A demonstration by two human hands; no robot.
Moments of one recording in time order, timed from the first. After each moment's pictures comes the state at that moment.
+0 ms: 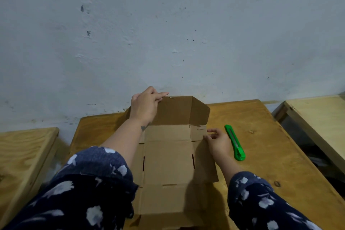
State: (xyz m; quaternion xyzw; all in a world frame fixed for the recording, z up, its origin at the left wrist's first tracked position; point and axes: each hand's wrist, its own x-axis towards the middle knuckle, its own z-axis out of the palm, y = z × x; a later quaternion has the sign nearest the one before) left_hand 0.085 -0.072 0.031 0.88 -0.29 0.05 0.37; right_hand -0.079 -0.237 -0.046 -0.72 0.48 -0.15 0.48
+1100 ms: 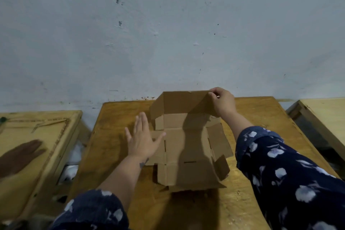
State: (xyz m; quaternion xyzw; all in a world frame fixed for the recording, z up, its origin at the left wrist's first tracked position) left_hand -0.005 0.034 -0.025 0.97 -0.15 -0.08 0.17; right_hand -0.027 -0.224 0.035 -0.84 0.29 -0.20 0.41
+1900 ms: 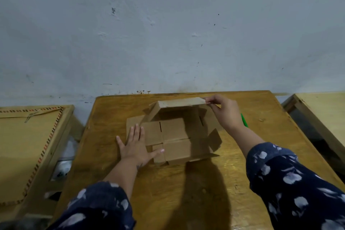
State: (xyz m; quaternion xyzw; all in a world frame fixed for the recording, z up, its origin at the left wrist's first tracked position) left_hand 0.001 0.053 -0.074 0.96 -0.19 -0.21 0.02; right_hand -0.071 -0.224 0.012 -0.91 0.17 -0.21 0.32
